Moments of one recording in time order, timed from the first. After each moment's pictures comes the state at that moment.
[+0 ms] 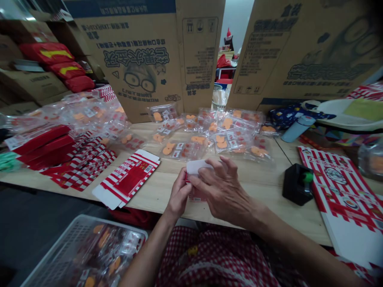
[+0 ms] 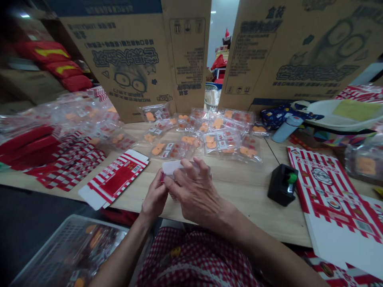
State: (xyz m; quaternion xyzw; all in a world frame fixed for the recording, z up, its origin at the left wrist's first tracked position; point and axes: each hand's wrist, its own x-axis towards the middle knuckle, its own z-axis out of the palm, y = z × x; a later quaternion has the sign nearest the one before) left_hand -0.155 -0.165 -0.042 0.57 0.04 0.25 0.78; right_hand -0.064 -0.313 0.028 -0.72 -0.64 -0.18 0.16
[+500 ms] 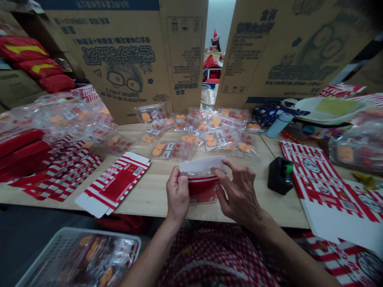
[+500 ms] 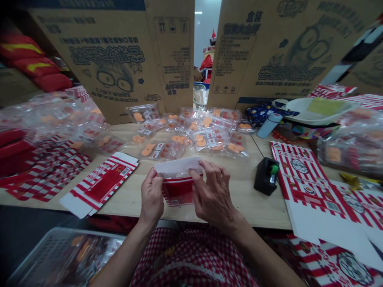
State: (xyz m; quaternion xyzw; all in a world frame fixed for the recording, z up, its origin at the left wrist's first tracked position) left_hand -0.137 -0.198 -0.022 0.62 0.18 0.34 0.68; right_hand -0.056 -0.365 -0.006 -0.81 -0.48 -0.26 0.24
